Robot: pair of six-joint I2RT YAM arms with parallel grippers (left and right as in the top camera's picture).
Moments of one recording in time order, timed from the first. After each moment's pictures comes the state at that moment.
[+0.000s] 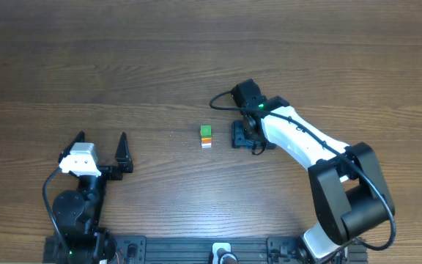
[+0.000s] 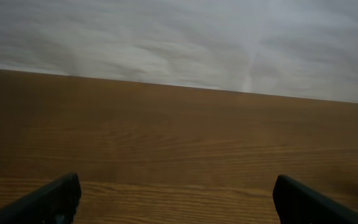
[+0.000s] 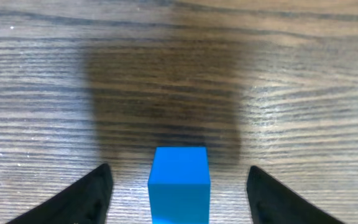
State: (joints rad) left arm -0.03 0.01 0.02 -0.08 0.02 -0.12; right arm 0.45 1.77 1.04 -0.73 0.01 0.46
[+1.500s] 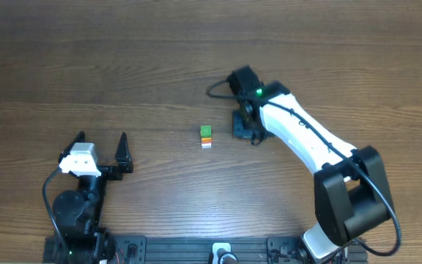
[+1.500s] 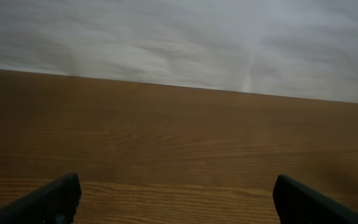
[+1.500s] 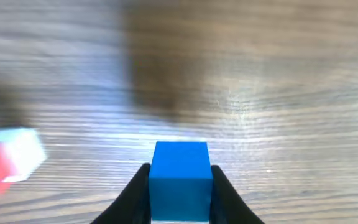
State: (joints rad) left arm -0.03 0.01 0.02 -0.08 0.02 -0.12; right arm 0.46 1.77 1.25 -0.96 0.05 0.46
